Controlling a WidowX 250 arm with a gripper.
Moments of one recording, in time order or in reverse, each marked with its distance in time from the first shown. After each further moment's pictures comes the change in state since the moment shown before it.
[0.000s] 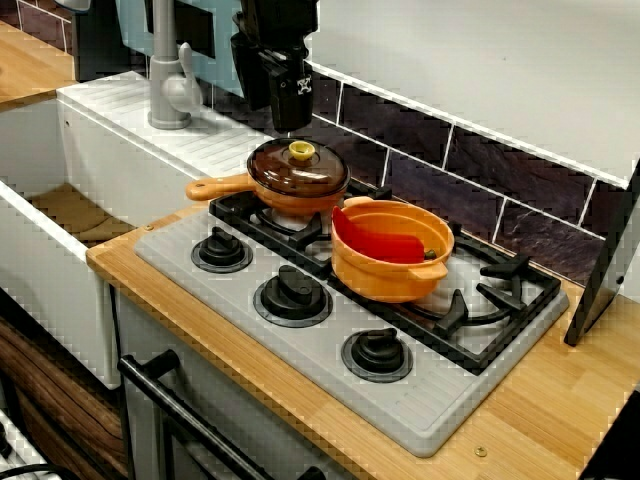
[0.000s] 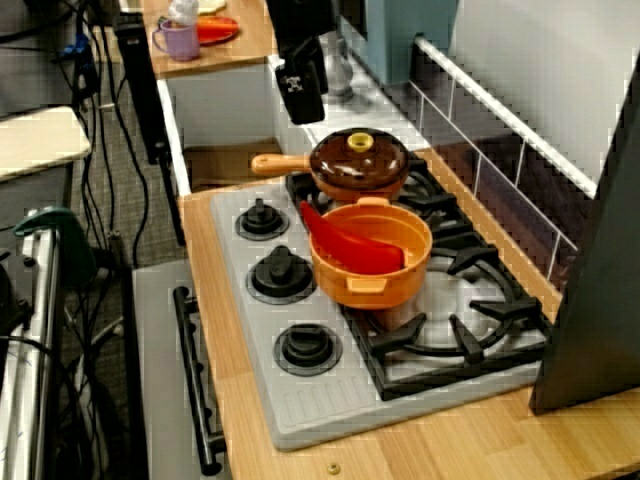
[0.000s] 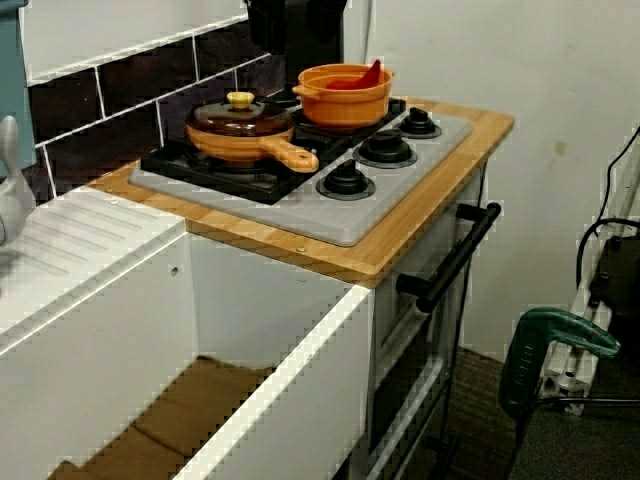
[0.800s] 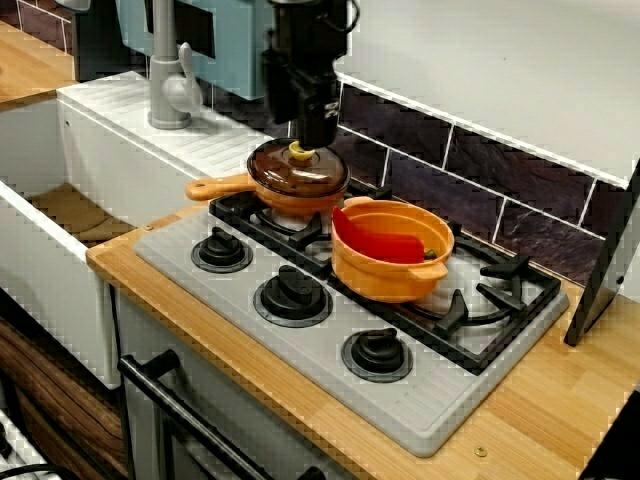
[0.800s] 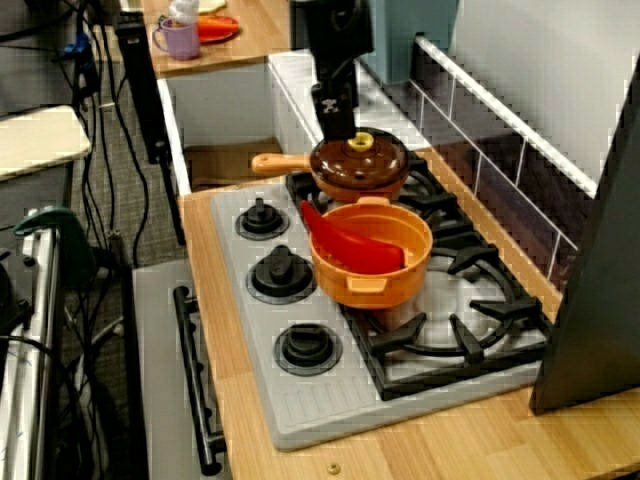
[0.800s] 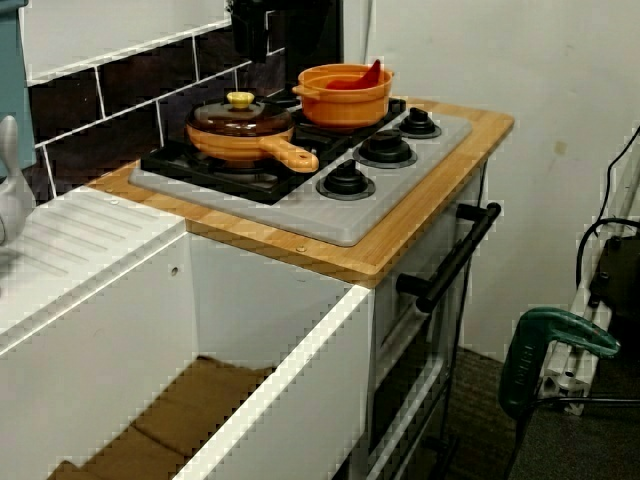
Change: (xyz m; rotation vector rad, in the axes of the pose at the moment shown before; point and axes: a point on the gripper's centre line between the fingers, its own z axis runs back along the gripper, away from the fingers) arm 0.023 -0.001 -0.019 0.054 0.045 -0.039
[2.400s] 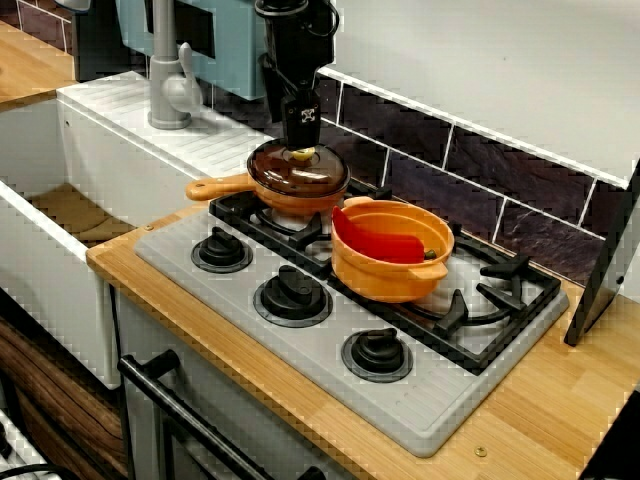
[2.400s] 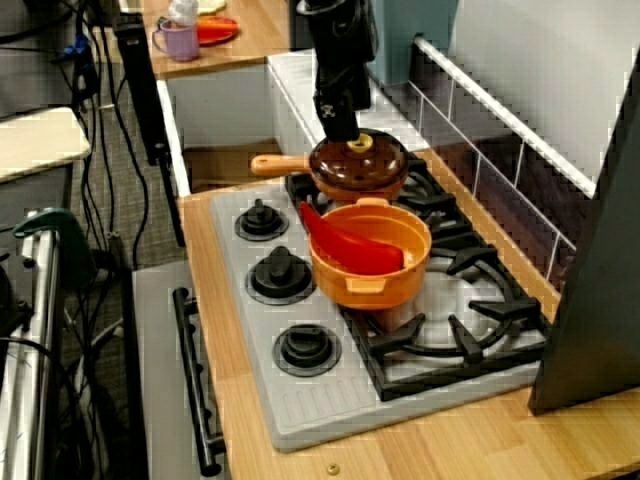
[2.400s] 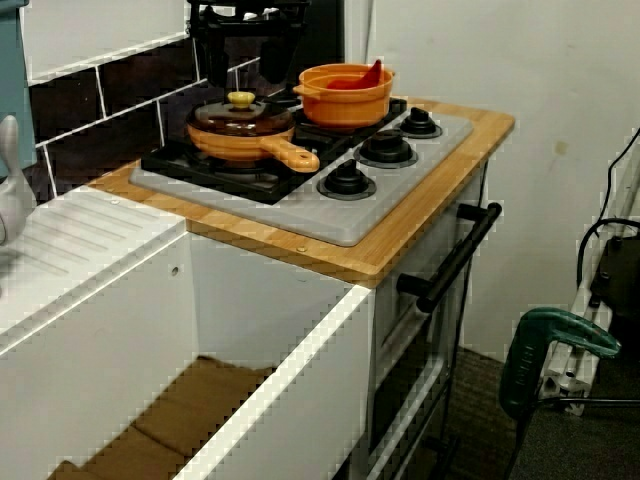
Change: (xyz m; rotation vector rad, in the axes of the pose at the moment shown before) arm -0.001 0.029 -0.020 0.018 -0.045 -0.165
